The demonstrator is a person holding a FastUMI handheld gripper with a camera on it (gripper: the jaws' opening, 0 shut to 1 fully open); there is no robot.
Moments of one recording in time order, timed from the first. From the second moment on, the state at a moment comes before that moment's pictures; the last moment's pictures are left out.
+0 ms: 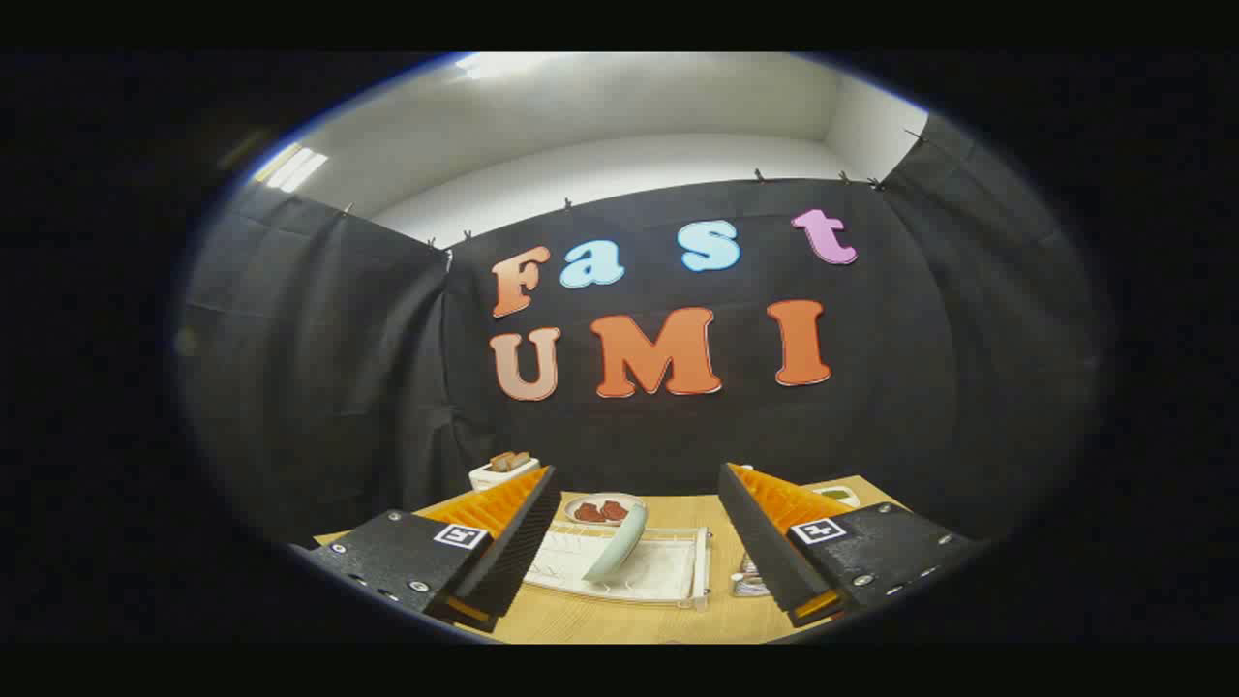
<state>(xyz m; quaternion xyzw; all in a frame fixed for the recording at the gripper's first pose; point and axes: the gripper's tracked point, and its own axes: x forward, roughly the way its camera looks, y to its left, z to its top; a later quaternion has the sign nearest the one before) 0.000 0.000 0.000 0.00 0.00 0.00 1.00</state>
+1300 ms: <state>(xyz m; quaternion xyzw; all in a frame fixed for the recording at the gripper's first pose) 0.070 0.016 -0.071 -0.02 0.19 0.02 0.98</state>
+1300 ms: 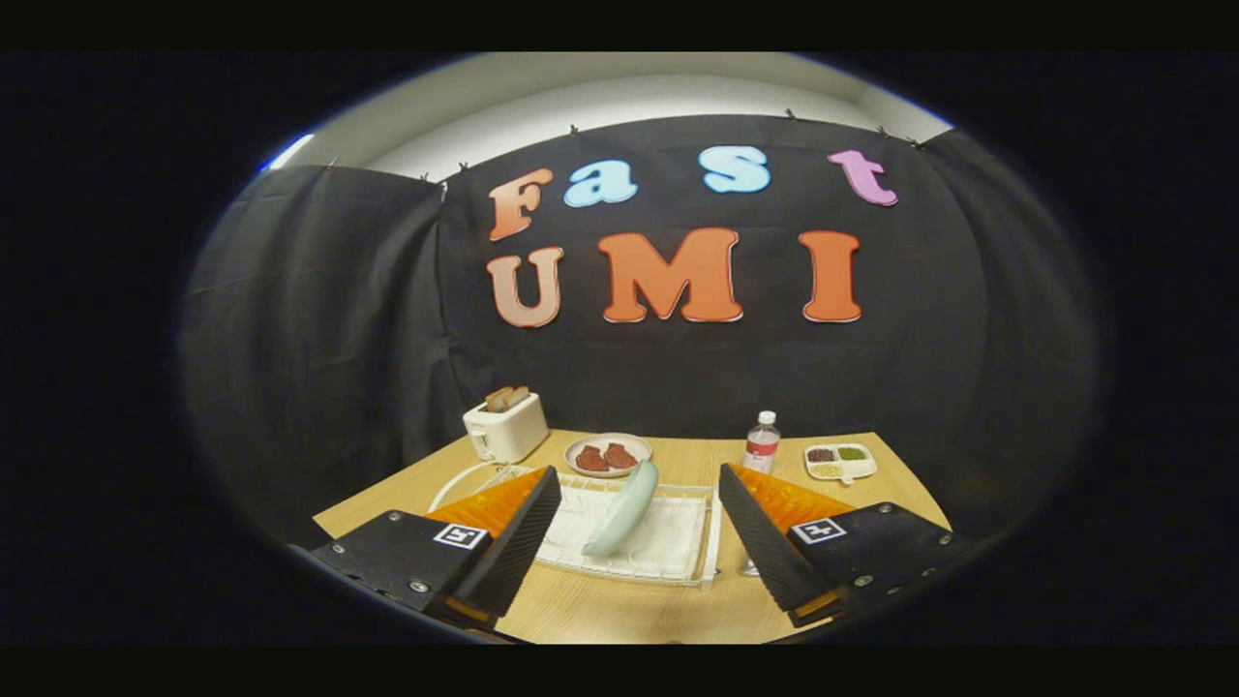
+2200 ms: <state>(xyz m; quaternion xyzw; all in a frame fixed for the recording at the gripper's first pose) 0.179 0.005 -0.162 0.05 0.47 -0.03 0.88</state>
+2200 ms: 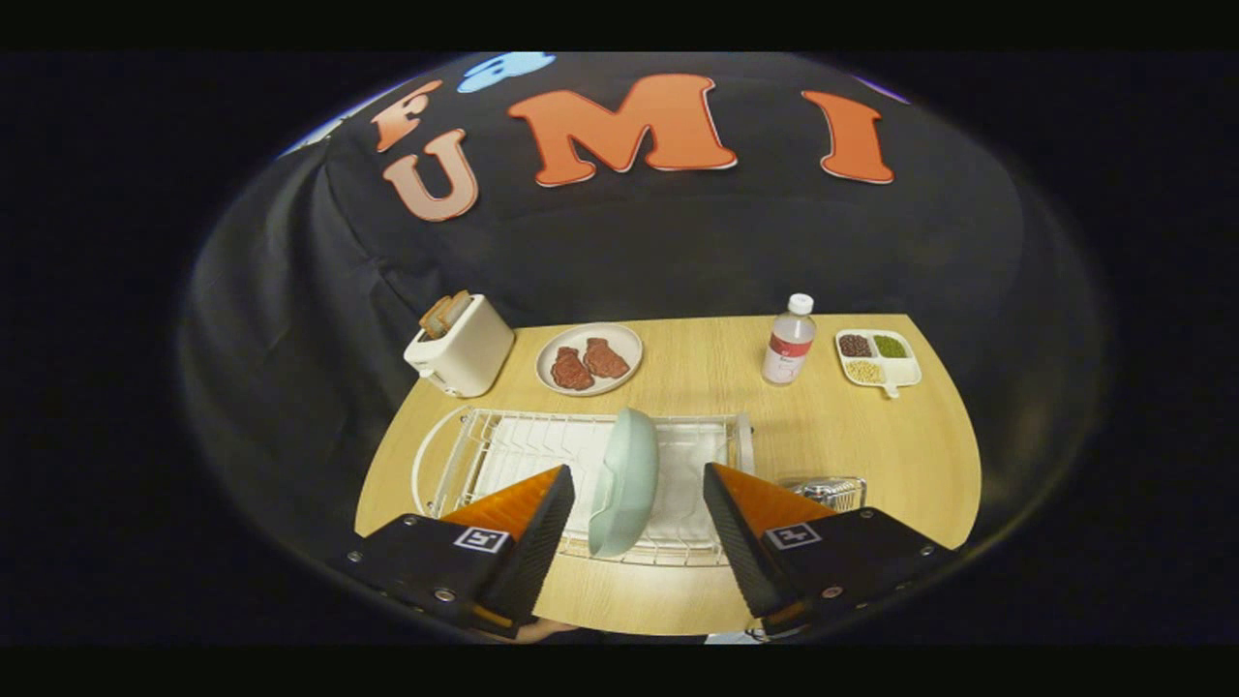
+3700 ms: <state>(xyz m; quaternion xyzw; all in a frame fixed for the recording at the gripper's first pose) 0.211 0.000 -0.206 -0.23 0.48 -0.12 0.84</state>
